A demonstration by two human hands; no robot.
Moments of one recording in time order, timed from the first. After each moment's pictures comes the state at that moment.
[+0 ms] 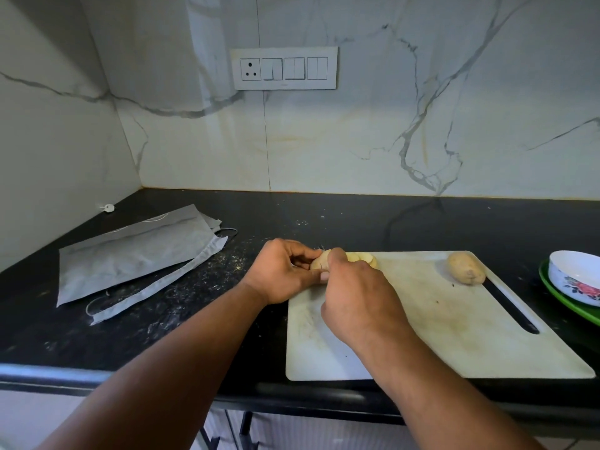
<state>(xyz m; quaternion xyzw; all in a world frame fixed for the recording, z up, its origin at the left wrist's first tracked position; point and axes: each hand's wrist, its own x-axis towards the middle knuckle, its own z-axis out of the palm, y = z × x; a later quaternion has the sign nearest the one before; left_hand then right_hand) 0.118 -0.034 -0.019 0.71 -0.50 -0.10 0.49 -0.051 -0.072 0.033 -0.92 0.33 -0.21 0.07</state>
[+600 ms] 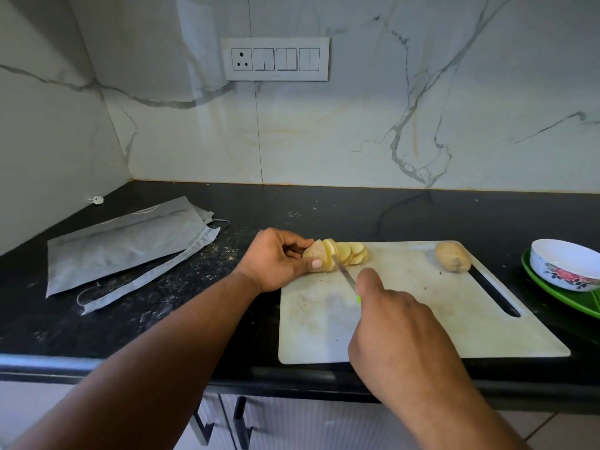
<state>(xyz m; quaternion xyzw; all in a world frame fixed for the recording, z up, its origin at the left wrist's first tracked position) 0.118 -0.033 -0.018 0.71 -0.48 -0.13 0.49 -0.128 -0.038 0.042 -0.92 0.35 -0.18 0.07</state>
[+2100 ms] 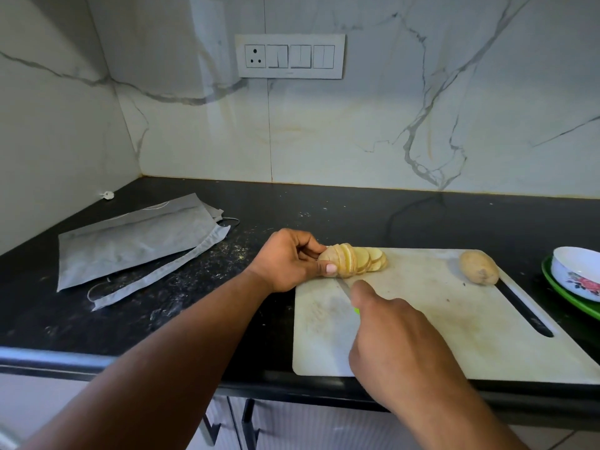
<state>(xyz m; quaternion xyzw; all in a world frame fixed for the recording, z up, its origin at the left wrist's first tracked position) 0.123 -0.037 -0.020 0.69 -0.49 -0.18 0.50 -0.112 -0.040 0.034 -0.92 0.35 -0.13 0.09</state>
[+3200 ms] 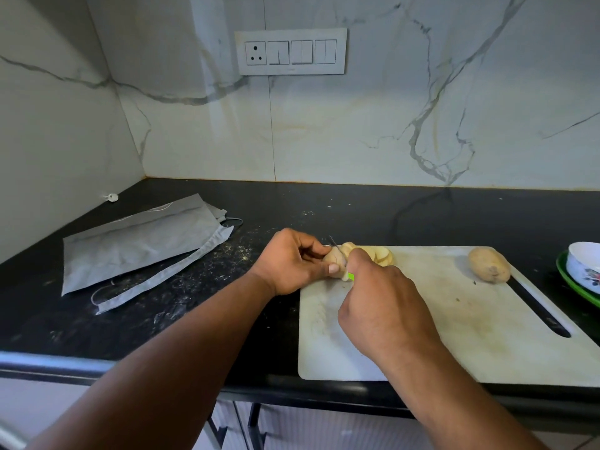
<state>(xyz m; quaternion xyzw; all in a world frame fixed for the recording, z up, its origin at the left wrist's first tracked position) 0.123 -0.036 -0.025 0.68 -0.50 -0.17 0.50 -0.078 -0.056 0.037 -0.90 0.34 -0.22 0.11</state>
